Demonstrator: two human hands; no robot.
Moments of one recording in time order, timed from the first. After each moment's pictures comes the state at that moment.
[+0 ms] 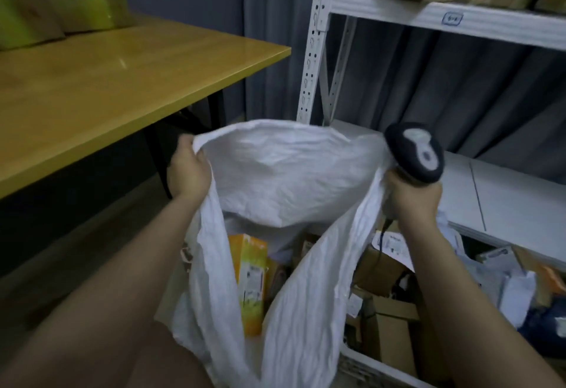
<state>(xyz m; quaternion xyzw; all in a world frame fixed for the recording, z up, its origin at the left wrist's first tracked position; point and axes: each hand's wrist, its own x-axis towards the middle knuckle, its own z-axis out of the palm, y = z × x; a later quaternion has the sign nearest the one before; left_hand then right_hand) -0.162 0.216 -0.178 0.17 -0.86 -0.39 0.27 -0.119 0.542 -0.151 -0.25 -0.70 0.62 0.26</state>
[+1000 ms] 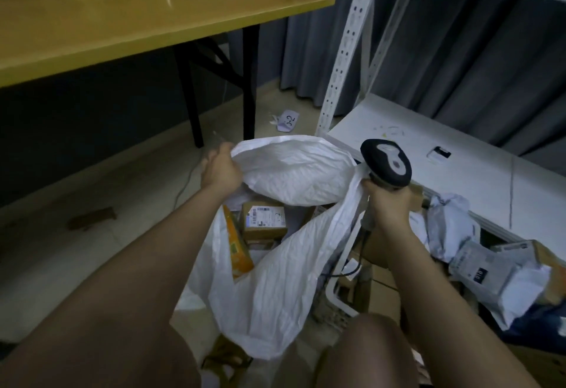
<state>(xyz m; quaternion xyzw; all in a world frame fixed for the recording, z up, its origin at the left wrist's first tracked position) -0.081 0.256 -0.250 0.21 -0.91 -0.34 0.08 -0.074 0.528 -0.218 -0.18 -0.74 0.64 0.10</state>
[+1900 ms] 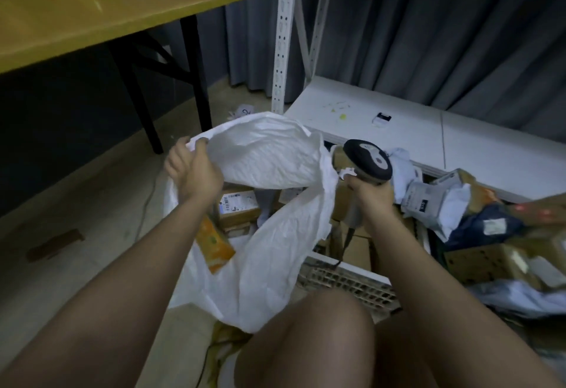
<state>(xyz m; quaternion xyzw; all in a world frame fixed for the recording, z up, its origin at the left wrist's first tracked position) -0.015 0.294 -0.257 0.16 -0.93 -0.25 0.21 0.022 0.570 -0.236 -0.24 -0.68 0.68 0.13</state>
